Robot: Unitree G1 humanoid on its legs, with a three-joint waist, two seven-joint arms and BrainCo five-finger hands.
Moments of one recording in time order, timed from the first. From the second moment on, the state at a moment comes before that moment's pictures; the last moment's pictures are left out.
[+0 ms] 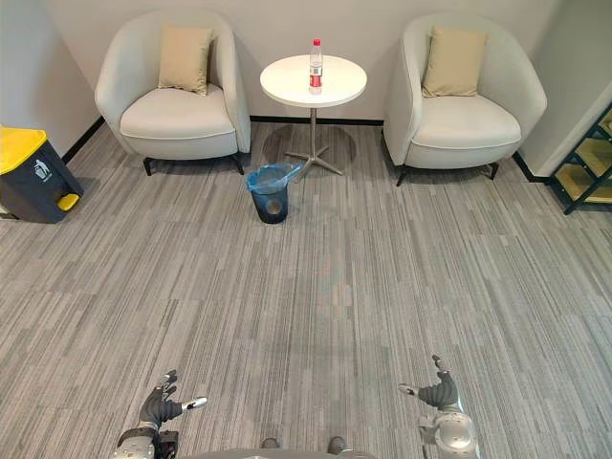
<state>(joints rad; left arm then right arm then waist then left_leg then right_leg) 0.27 0.22 0.04 0.68 -0.02 -0.18 0.06 0.19 -0.27 -0.15 0.68 -0.13 -0.15 -0.11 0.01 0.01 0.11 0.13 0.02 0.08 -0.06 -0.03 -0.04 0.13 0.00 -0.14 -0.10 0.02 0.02</state>
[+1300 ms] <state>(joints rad) 0.18 0.21 0.03 0.60 0.03 -0.14 0.10 0.09 -0.22 -0.15 0.68 -0.08 -0.10 -0.13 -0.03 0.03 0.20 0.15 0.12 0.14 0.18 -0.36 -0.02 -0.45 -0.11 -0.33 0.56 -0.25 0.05</state>
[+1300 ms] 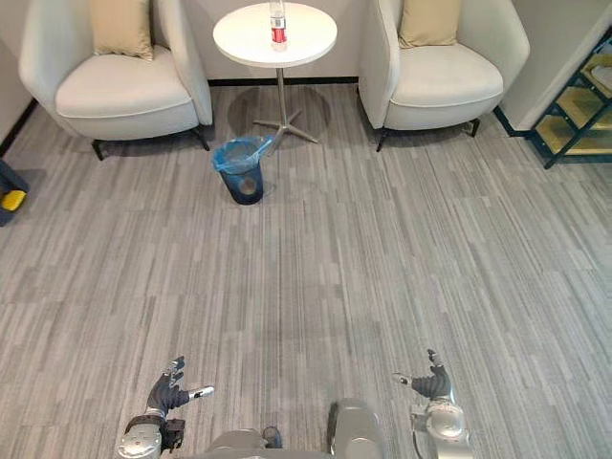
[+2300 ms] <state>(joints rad) 0.14 0.15 0.00 0.61 0.01 -0.14 0.13 0.05 -0.19 -0.05 0.65 -0.05 -0.12 -0.17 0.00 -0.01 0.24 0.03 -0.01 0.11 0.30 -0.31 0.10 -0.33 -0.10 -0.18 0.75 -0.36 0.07</state>
